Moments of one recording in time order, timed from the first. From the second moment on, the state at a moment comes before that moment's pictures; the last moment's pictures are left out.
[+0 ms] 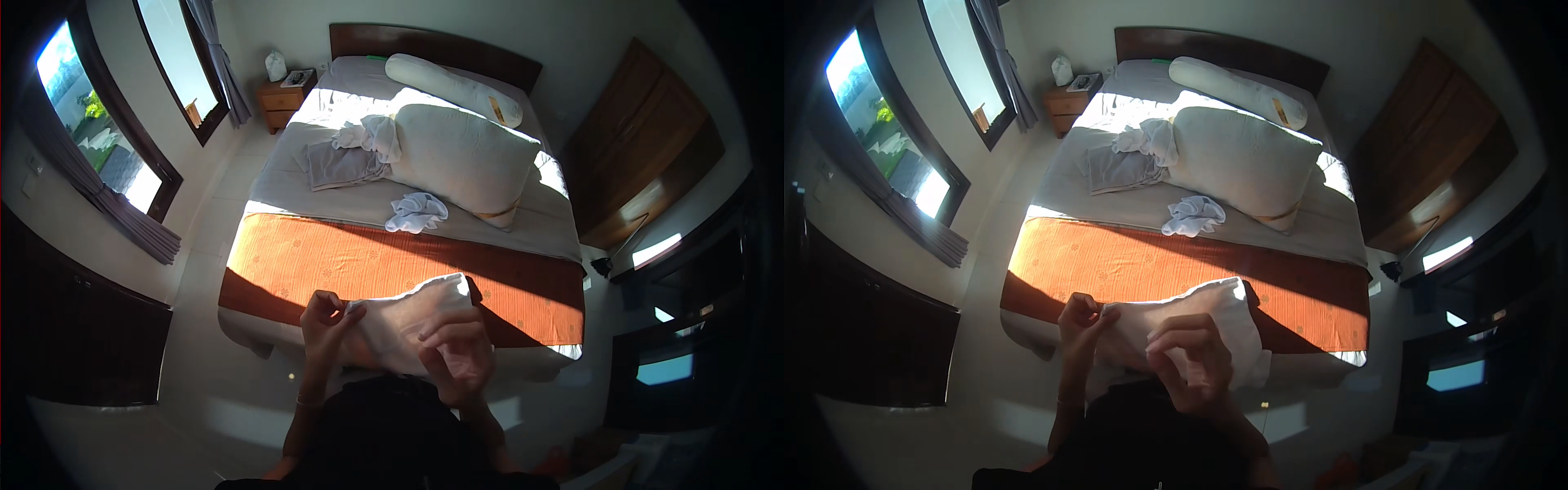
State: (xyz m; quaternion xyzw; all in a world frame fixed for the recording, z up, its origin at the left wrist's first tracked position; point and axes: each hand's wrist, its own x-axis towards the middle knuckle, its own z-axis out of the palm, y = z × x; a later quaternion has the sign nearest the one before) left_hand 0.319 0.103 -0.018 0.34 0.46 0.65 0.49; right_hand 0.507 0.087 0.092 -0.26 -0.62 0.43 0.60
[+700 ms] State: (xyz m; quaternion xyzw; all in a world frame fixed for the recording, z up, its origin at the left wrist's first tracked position) left_hand 0.339 0.091 -0.016 0.63 0.50 0.48 0.36; right_hand 0.511 0.117 0.020 -0.46 -0.61 0.44 0.48
